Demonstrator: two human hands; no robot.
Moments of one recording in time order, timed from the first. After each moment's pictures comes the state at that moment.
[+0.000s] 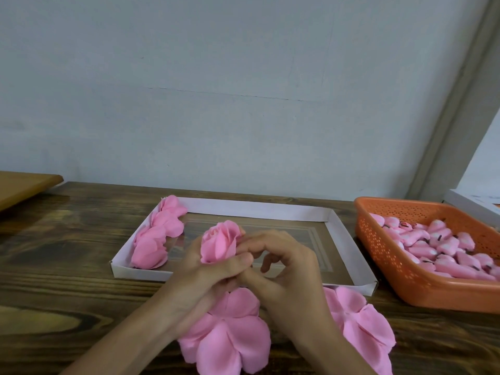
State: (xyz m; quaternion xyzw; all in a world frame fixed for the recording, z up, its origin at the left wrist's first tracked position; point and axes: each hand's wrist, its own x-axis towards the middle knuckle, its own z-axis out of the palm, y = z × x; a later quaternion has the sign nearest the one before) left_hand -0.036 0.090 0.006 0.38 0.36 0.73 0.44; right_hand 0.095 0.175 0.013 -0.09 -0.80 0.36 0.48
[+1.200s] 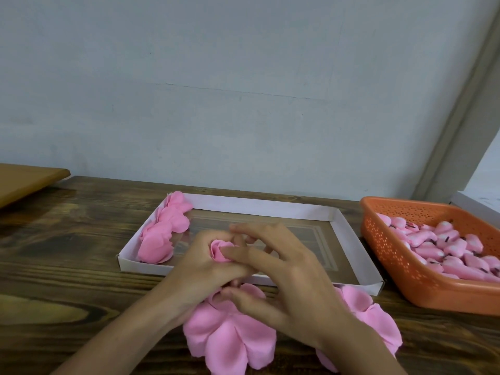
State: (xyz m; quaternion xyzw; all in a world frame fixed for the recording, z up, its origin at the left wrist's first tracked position) left_hand -0.048 0.087 0.009 0.51 0.51 0.62 0.30; right_hand 0.105 0.184 0.021 0.01 -0.92 0.11 0.38
